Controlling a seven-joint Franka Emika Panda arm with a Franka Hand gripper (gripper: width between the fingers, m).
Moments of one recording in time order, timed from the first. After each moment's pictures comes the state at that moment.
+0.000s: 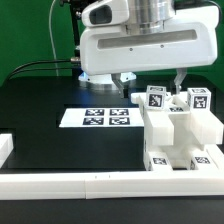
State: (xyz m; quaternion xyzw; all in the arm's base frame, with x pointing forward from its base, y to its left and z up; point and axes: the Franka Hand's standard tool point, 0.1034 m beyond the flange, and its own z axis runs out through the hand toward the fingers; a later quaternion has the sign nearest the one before) arm 0.544 0.048 0.118 -0.99 0.08 0.04 0.05
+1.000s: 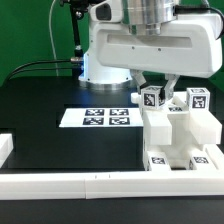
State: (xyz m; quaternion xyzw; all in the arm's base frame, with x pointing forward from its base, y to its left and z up) arm 0.544 0.057 0.118 -0.90 0.43 0.06 0.03
